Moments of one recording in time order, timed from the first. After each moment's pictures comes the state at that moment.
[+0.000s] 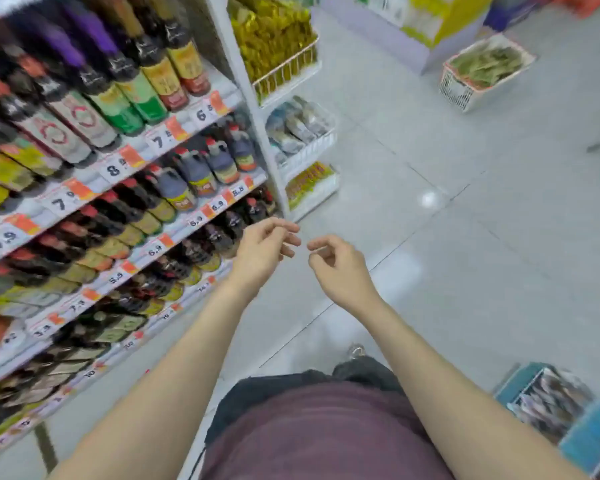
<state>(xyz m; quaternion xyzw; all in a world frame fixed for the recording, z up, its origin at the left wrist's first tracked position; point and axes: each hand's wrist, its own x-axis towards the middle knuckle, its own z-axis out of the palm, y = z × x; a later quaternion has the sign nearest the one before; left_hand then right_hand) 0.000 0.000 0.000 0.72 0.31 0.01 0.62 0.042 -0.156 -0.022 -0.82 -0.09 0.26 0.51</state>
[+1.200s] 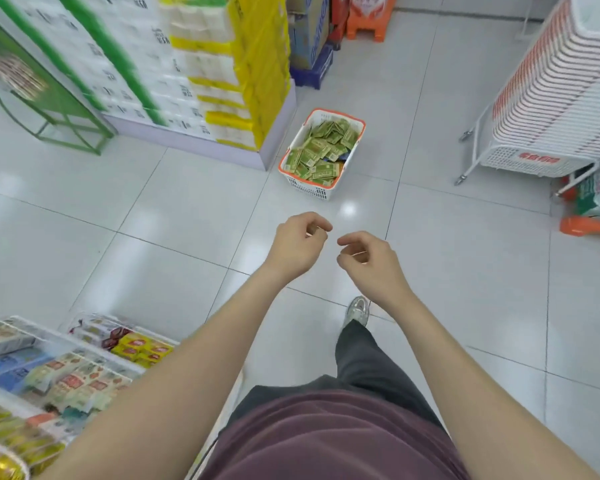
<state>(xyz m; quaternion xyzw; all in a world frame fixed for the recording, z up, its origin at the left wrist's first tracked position) 1.029 -0.241 -0.030 0.87 0.00 -0.18 0.45 0.966 -0.402 -0.035 -0.80 0.15 0.11 0.57</state>
